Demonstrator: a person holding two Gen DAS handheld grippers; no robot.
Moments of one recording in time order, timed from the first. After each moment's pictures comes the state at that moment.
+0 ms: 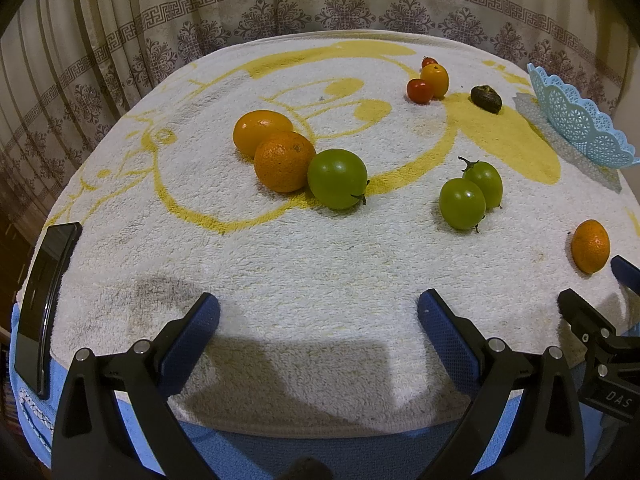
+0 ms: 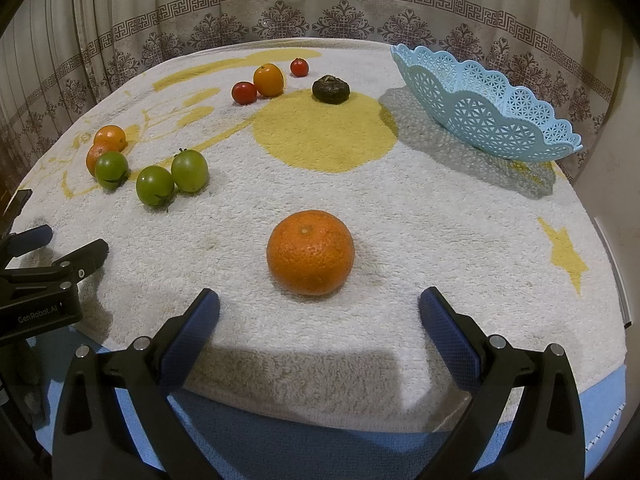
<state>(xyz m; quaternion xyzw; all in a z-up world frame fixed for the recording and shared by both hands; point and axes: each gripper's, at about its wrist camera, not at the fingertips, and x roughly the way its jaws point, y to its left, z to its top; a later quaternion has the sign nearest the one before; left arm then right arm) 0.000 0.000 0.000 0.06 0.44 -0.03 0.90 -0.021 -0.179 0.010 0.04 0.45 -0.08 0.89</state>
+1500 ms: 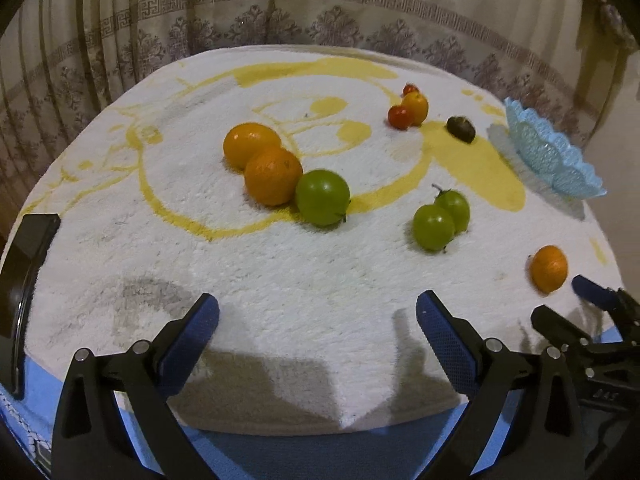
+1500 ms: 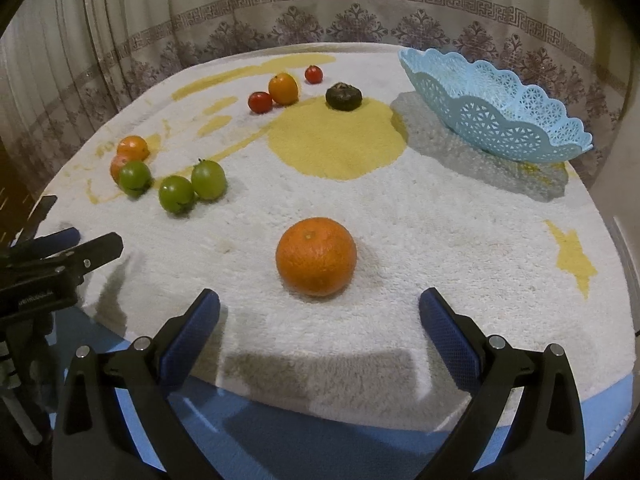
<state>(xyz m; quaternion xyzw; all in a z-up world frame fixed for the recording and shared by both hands) -0.007 0.019 0.013 -0.01 0.42 -0.09 0.90 -0.028 -0.186 0.022 0.06 0.44 -0.03 0.90</state>
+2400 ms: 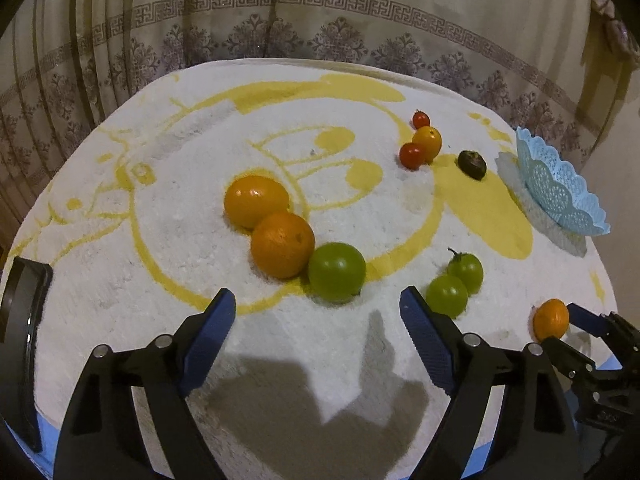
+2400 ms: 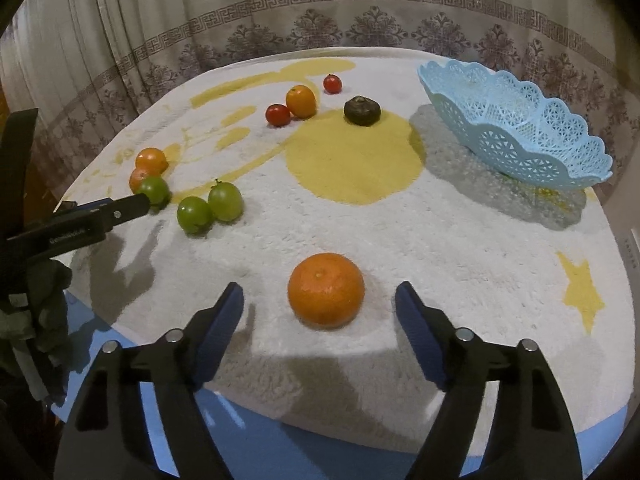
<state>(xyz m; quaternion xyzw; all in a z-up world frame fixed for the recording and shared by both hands) 0.038 0.028 0.030 -0.01 0.42 -0.09 0.90 -0.012 -0.199 0.033 0.07 0.45 0.01 0.89</state>
